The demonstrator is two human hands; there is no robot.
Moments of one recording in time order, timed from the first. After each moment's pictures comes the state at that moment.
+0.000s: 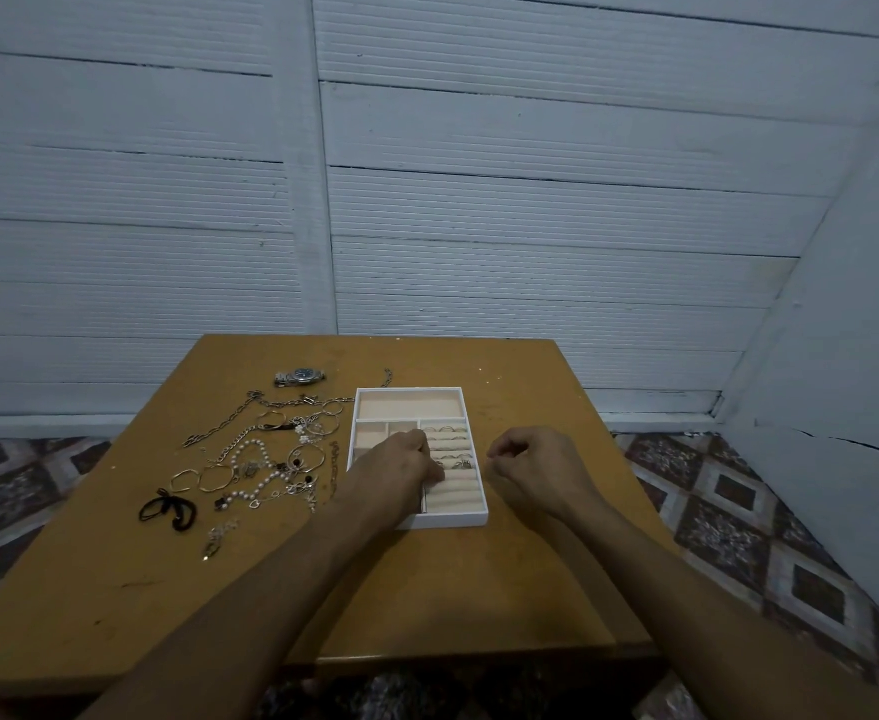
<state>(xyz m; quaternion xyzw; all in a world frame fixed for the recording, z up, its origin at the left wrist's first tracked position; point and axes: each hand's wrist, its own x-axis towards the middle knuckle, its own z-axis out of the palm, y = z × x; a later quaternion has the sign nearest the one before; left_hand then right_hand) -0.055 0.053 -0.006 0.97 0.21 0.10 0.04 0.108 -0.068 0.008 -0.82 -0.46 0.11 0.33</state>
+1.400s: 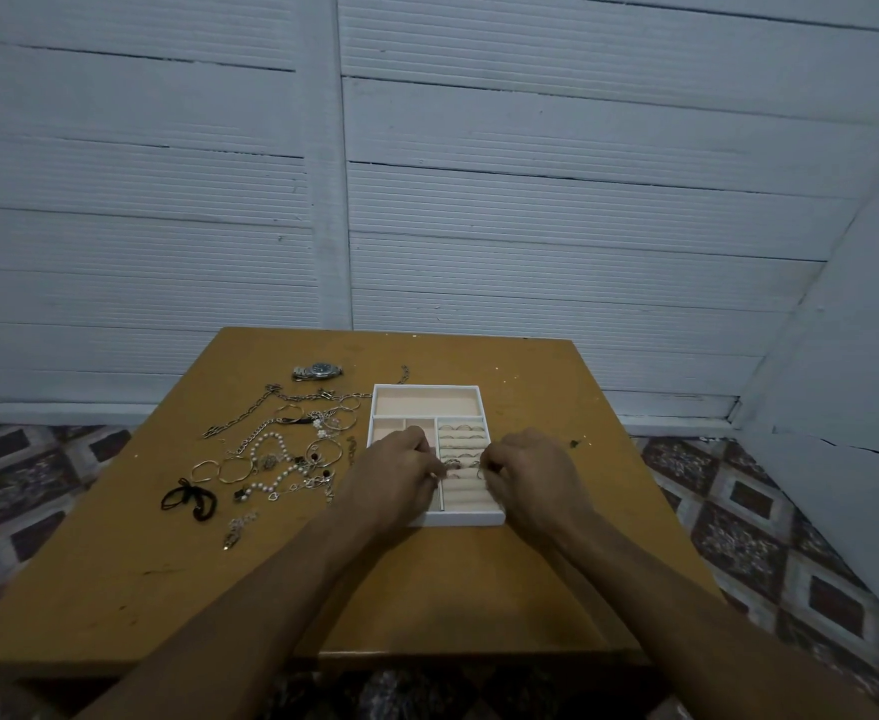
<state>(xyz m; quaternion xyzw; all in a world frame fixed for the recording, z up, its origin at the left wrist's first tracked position) -0.077 0.054 -0.008 0.95 0.22 0.19 0.09 0.092 -0.058 -0.012 -0.75 -0.62 -0.11 0.19</state>
